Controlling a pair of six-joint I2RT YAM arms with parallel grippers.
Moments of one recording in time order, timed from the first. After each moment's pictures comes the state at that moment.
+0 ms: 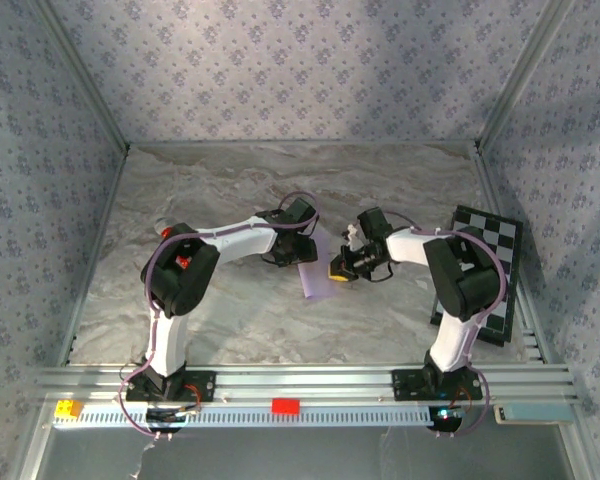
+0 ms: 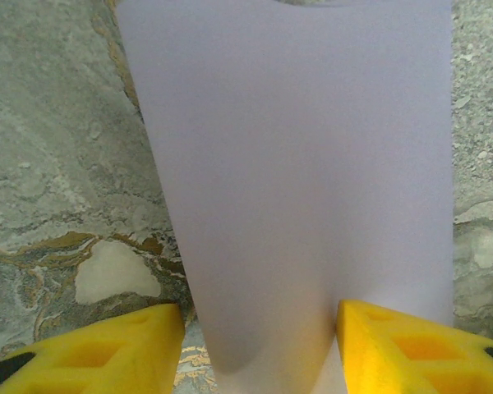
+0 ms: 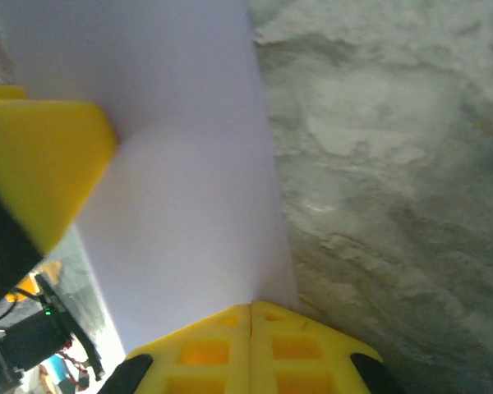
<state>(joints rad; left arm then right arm) -0.76 1.99 1.35 -0.56 0.03 -0.82 0.39 1.81 0.90 -0.31 -0.69 0.51</state>
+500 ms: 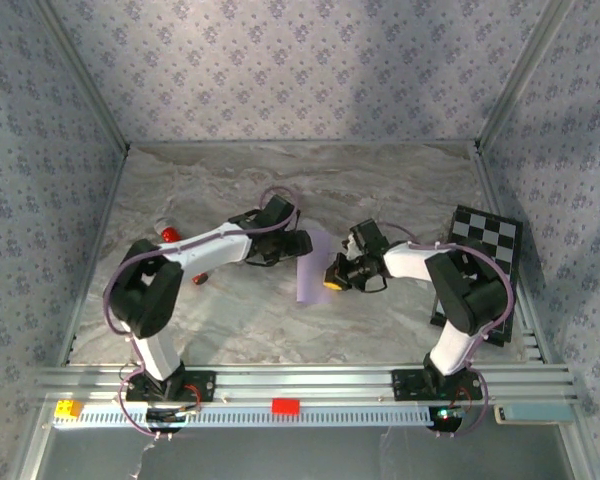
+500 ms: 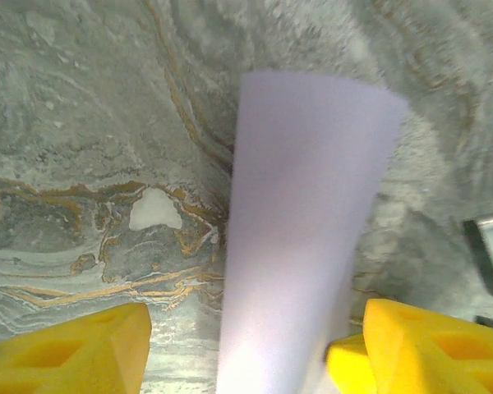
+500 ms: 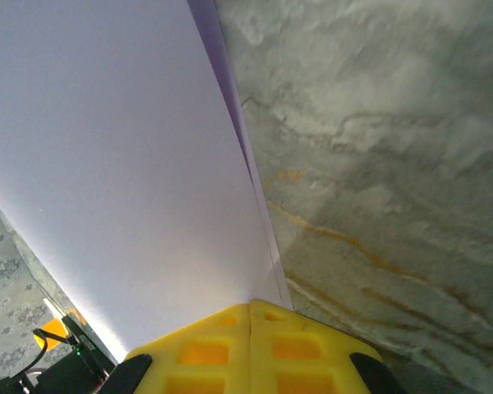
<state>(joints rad) -0.71 1.74 1.16 -0.43 0.09 -0.88 0.49 1.72 0.77 -0.14 -0.60 0.83</state>
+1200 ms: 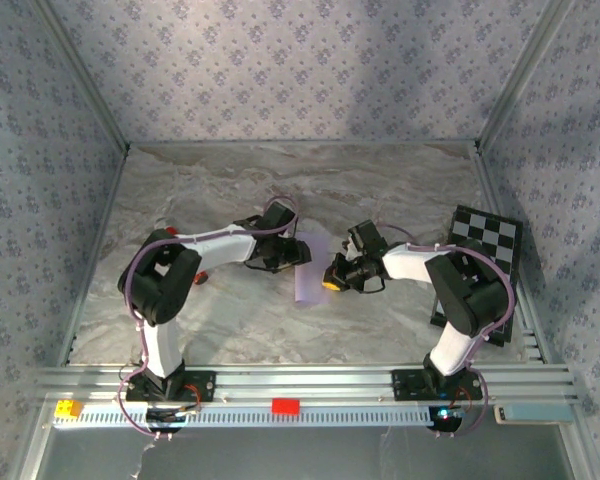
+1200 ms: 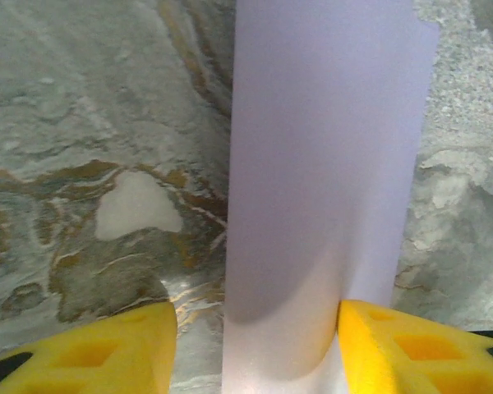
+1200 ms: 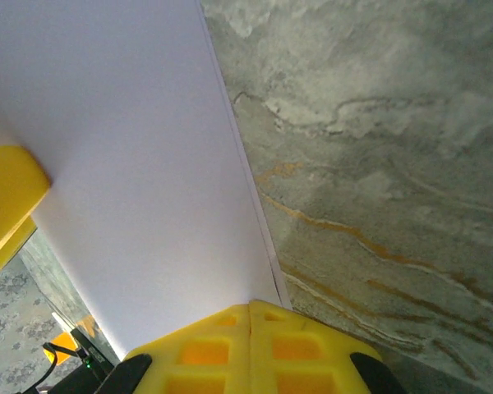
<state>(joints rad) -0.69 1.86 1.13 -0.36 0.24 -0.85 0.50 1.71 0.76 -0.13 -0.57 0.89</state>
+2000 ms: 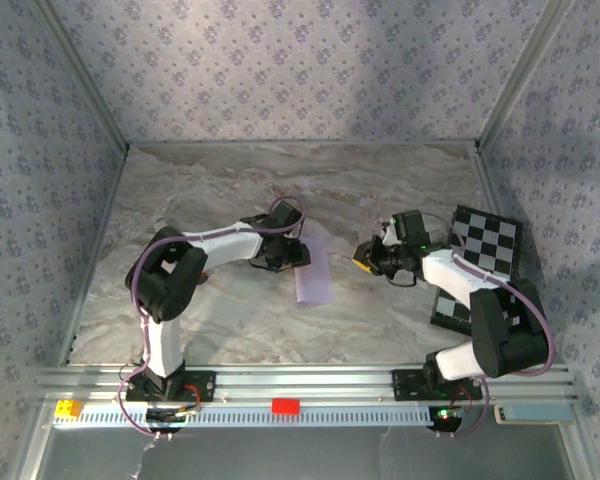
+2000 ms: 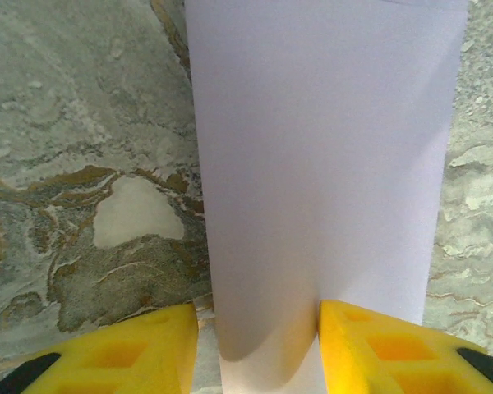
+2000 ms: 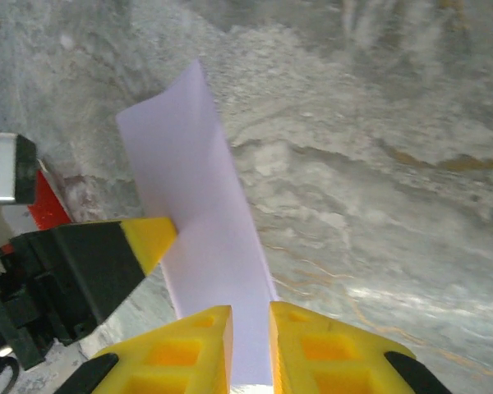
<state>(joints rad) -0.71 1.90 1.20 -0.45 0.18 -0.82 0.26 1.41 0.68 -0.22 -0.55 0.80</state>
